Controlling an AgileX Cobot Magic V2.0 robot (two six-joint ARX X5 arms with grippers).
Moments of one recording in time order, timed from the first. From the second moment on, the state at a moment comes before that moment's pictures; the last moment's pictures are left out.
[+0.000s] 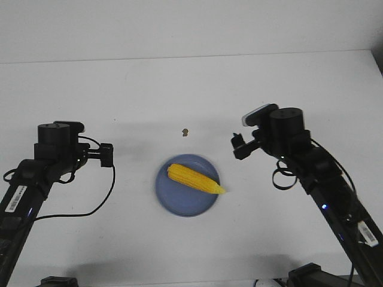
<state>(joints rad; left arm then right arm) -0.10 1.30 1.17 -0.55 0.15 -0.02 0.27 1.26 1.27 -0.64 -0.08 -0.13</state>
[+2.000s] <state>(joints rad) -0.10 0.42 0.57 -0.22 0.00 -0.11 0.01 0.18 0.48 -0.29 -0.03 -0.08</state>
